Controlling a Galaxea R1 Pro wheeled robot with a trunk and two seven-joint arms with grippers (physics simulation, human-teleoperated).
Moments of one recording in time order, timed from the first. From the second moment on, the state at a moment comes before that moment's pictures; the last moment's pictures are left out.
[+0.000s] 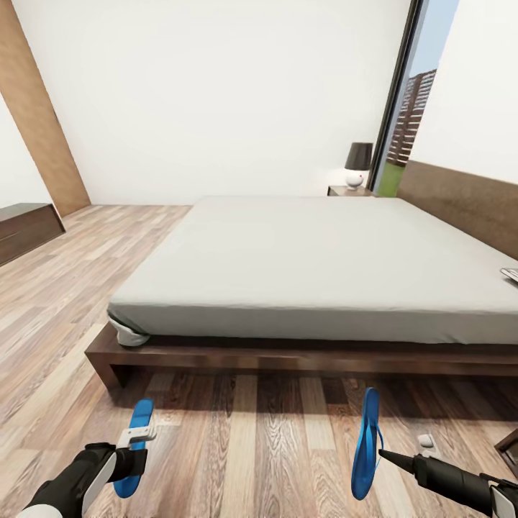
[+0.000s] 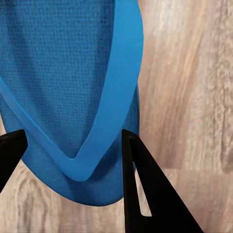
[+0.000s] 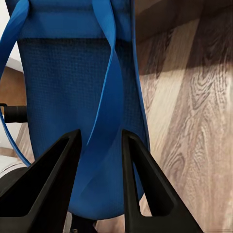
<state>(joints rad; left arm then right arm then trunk) -0.49 0.20 -0.05 -0.52 0.16 0.52 -0.12 -0.63 -0.44 0.00 0.00 -0.32 0.05 1.45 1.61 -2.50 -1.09</state>
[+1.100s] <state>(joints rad) -0.49 0.20 -0.05 -0.52 0.16 0.52 -0.12 -0.63 -0.44 0.00 0.00 -0.32 0.05 1.45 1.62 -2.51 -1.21</state>
